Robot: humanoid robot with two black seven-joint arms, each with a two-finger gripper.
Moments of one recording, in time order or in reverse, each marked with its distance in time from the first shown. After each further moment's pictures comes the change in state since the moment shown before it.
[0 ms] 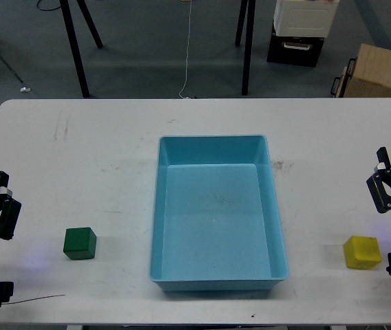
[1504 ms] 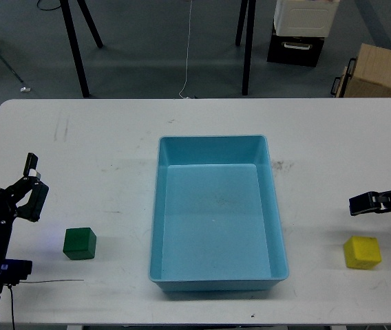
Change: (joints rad) left arm -0.125 -0.016 0.069 0.055 0.120 0.000 -0.004; right arm 1.621 -0.711 -1.801 -0.078 -1.236 0.001 -0.550
